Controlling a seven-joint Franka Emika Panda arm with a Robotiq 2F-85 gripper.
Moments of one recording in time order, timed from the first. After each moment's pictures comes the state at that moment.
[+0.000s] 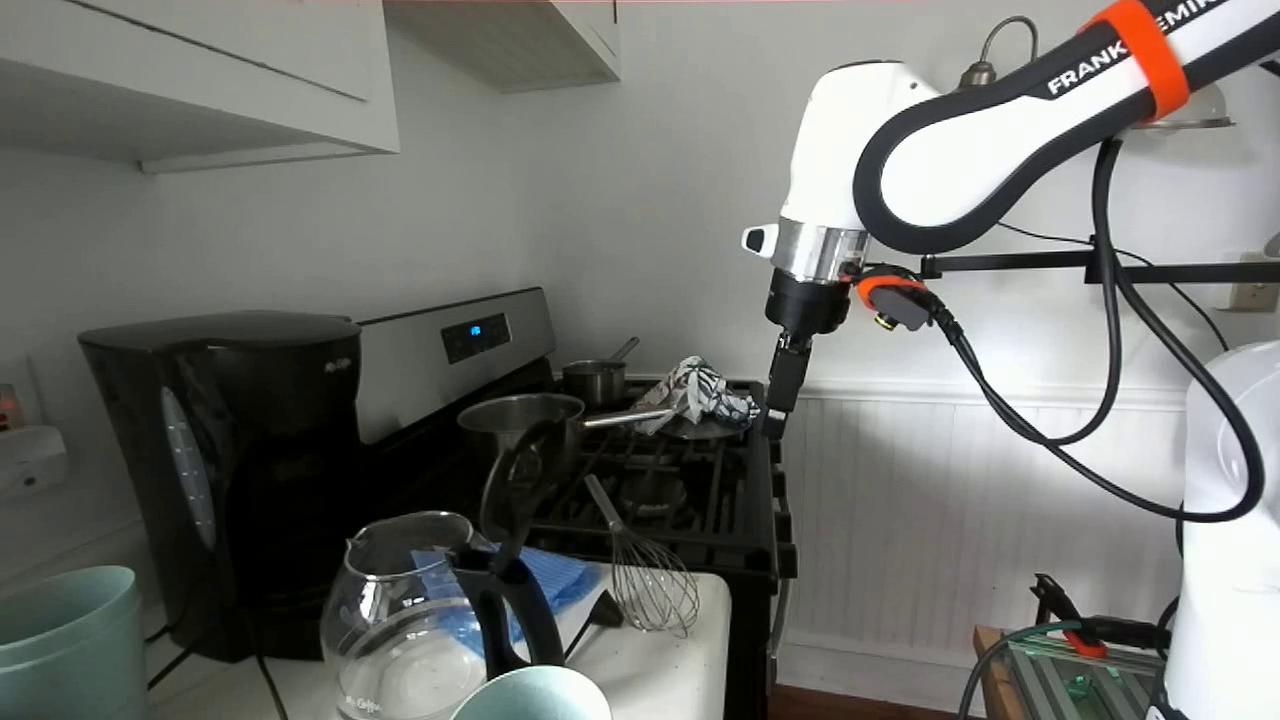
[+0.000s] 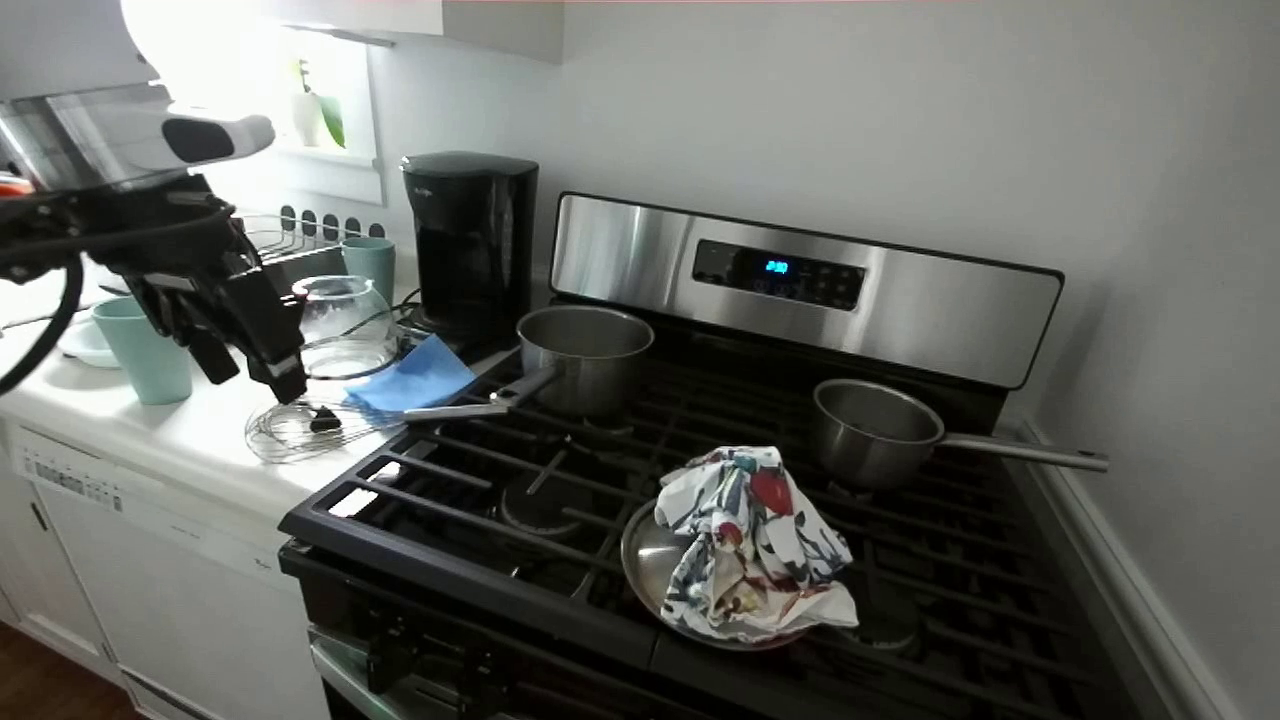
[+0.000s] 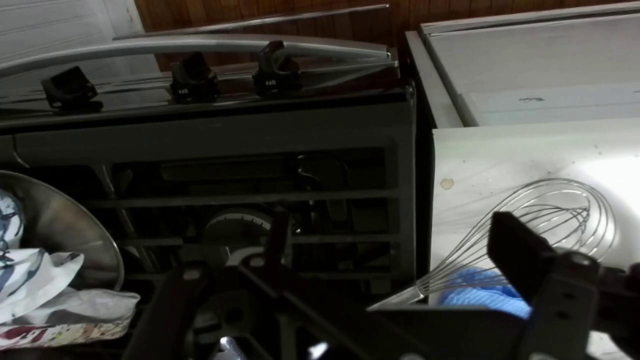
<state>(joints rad) -0.22 -0.74 -0.21 -2.79 -0.29 2.32 -0.24</state>
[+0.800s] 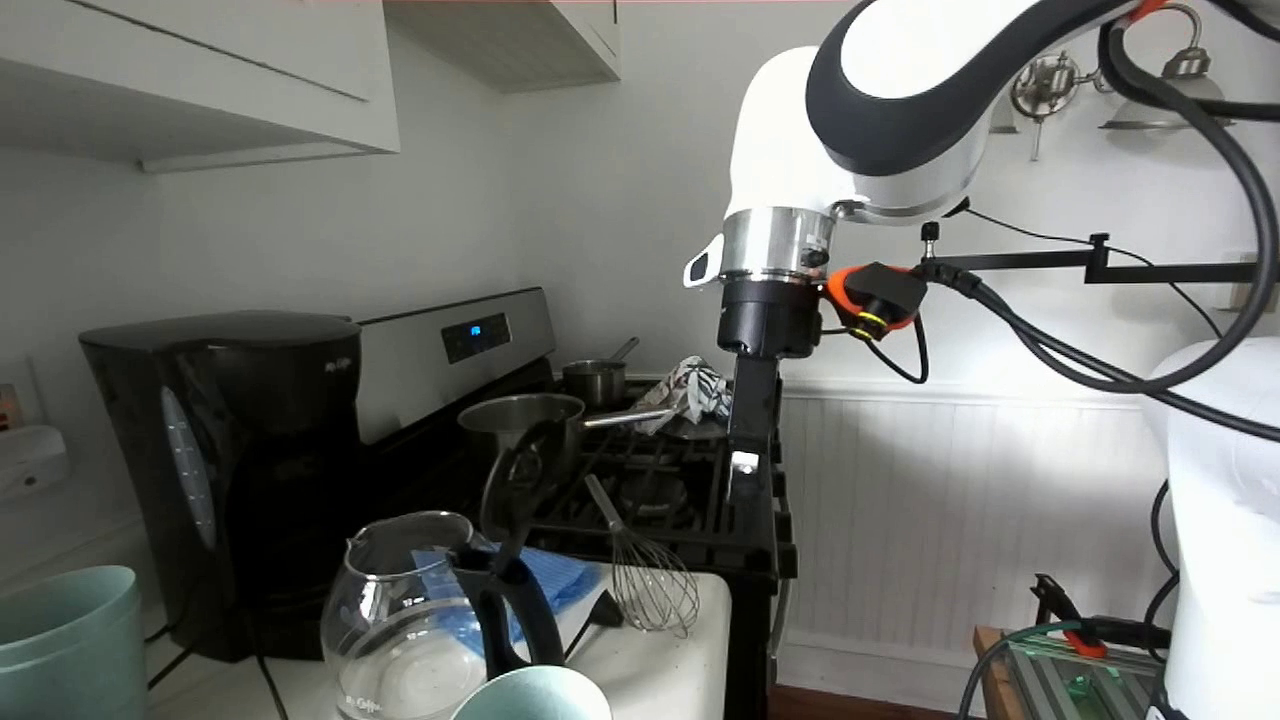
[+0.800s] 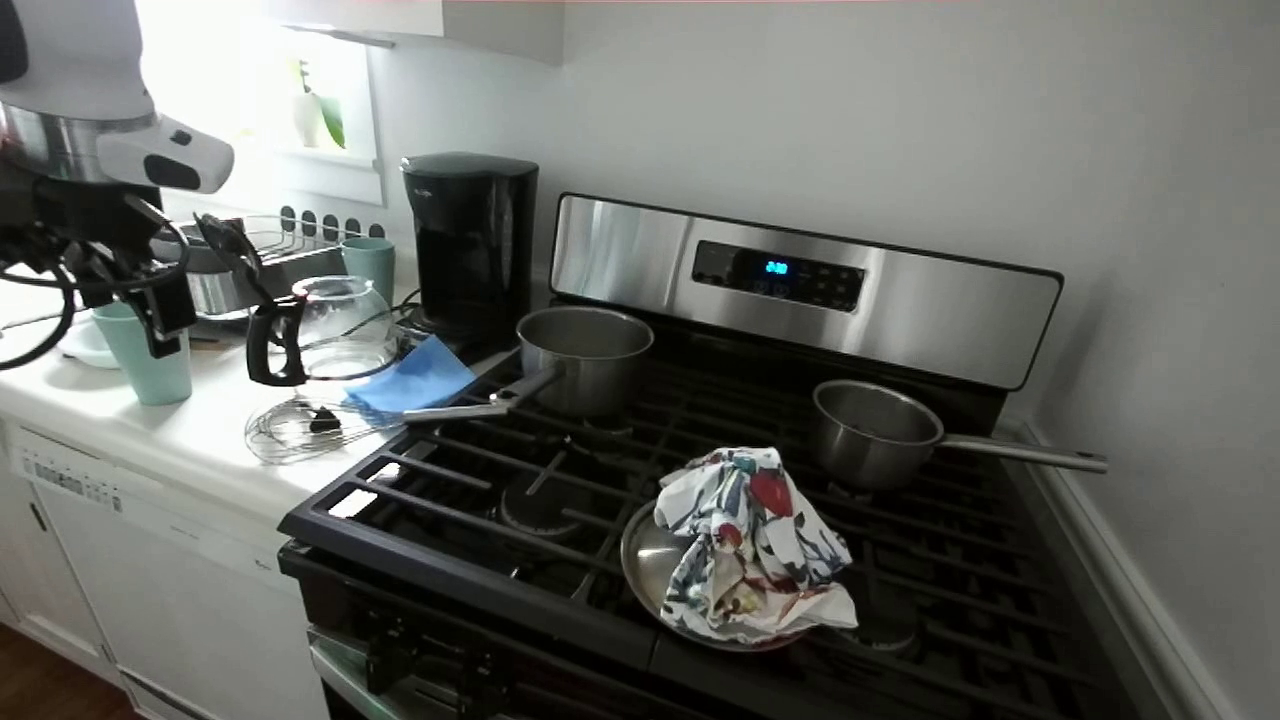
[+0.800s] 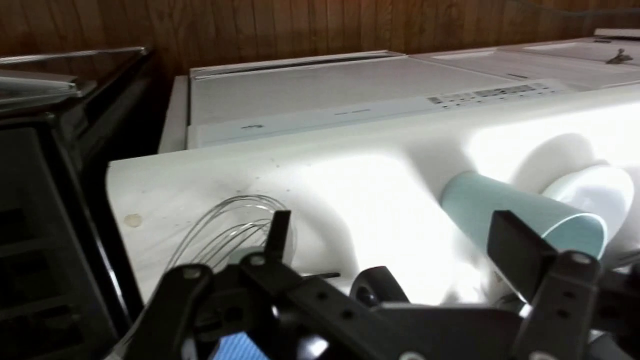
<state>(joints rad) 0.09 -0.68 -0.18 -2.73 0.21 2.09 -0.21</state>
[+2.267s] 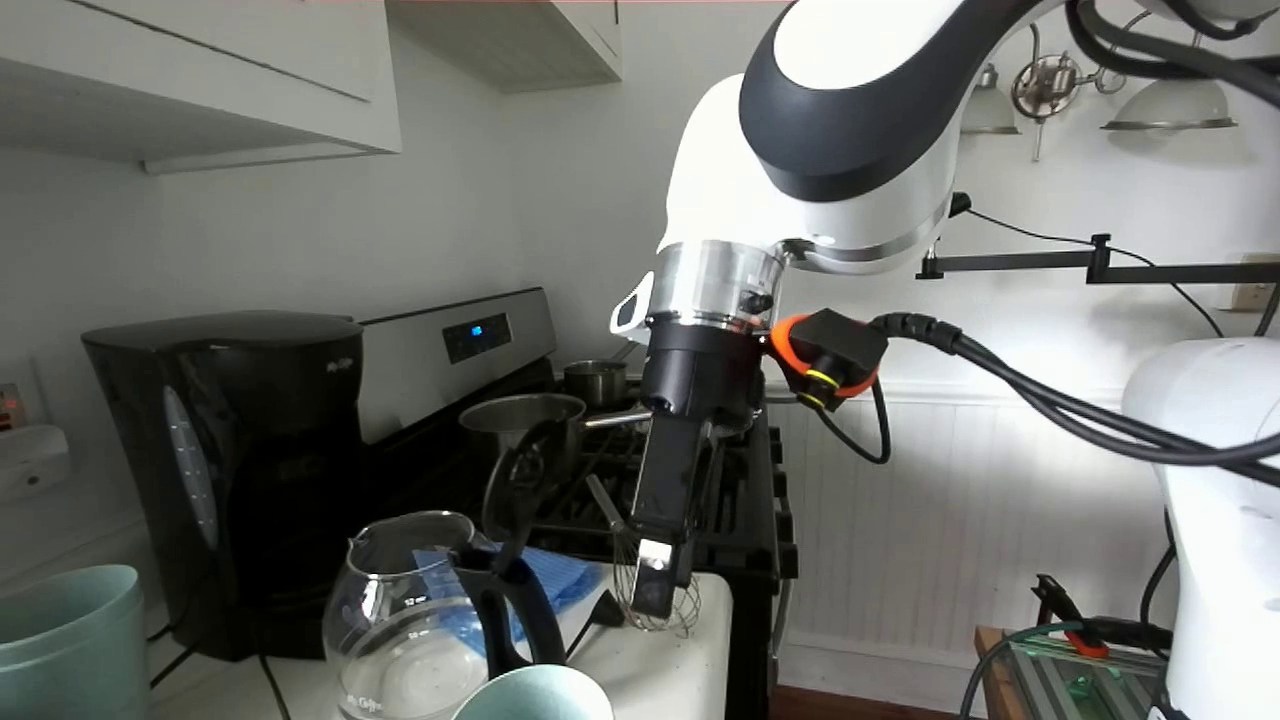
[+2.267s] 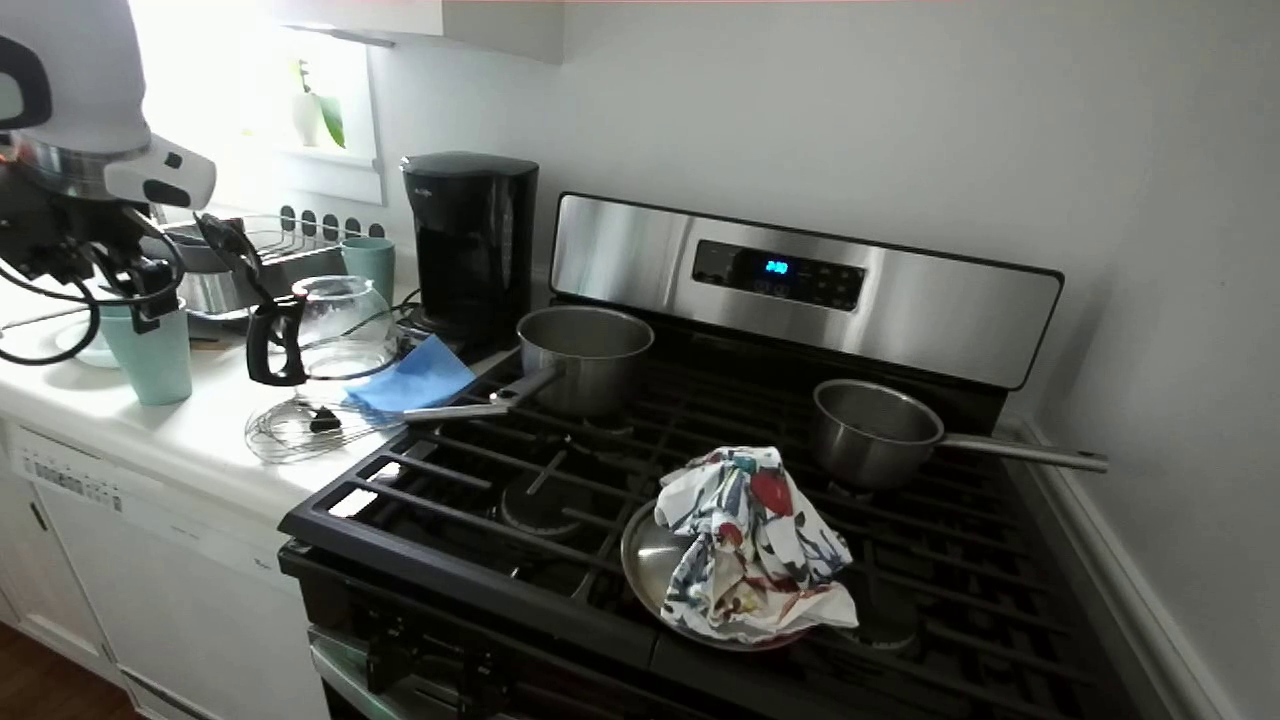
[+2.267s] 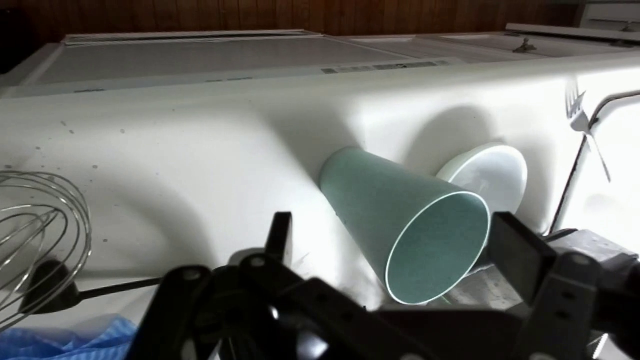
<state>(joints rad) 0.26 -0.52 -0.10 -2.70 0.50 2.28 -0.25</state>
